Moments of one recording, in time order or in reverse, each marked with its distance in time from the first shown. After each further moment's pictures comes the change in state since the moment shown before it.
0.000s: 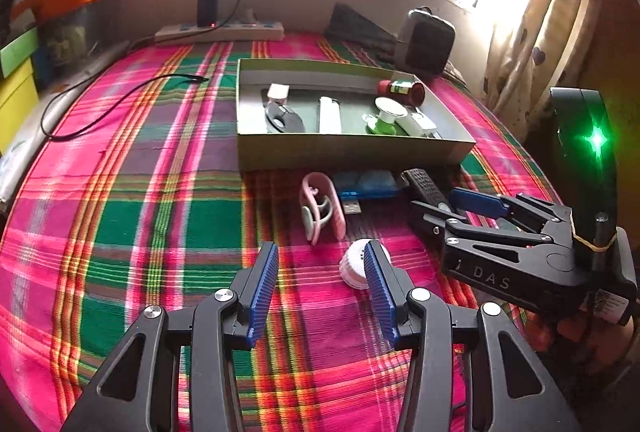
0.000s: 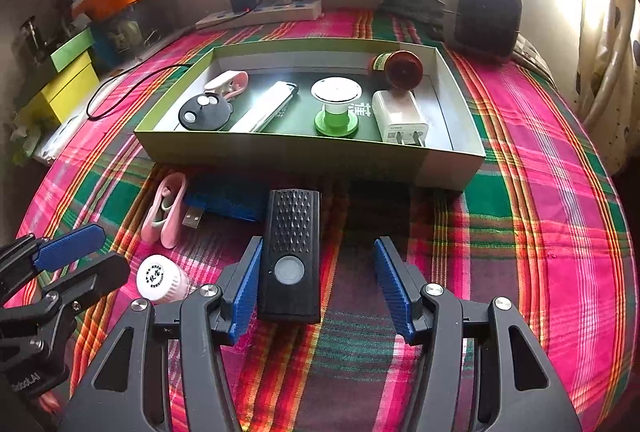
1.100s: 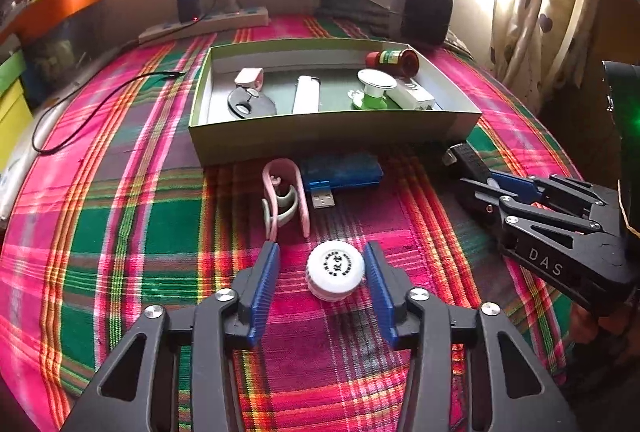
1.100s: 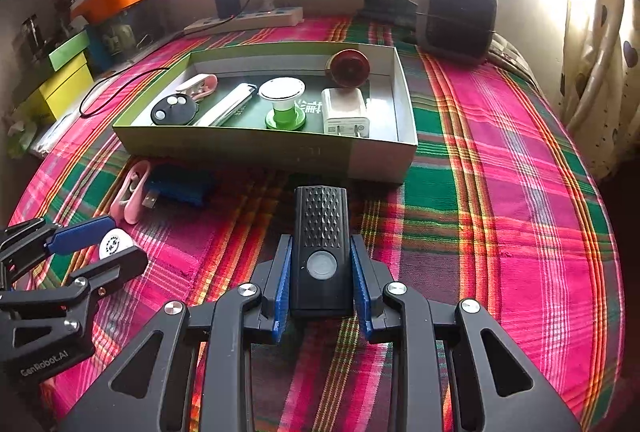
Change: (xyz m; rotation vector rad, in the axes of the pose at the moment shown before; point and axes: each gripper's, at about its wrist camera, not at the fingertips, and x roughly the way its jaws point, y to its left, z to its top) left arm 0.026 -0.031 0.002 0.062 0.054 0.078; right arm -0.011 -0.037 -0.010 -0.015 -0.025 -0.019
